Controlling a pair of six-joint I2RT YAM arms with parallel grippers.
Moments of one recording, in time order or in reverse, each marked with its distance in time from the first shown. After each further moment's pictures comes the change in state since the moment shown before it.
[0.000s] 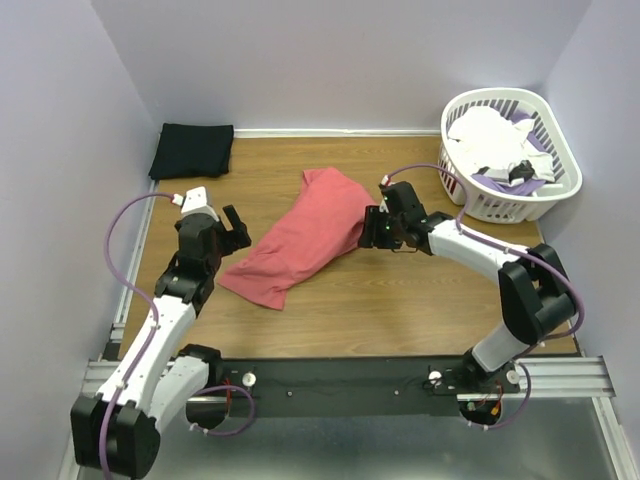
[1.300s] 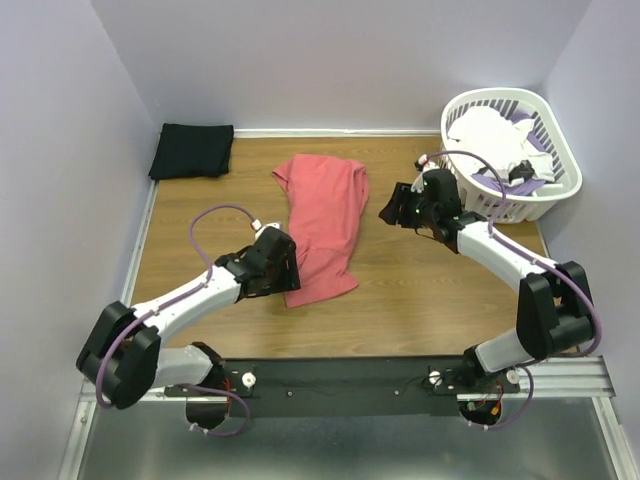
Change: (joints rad) left arm -0.433 0.398 0.066 -0.253 0.121 -0.319; right arm -0.208 -0.098 -0.051 0.210 -0.078 -0.068
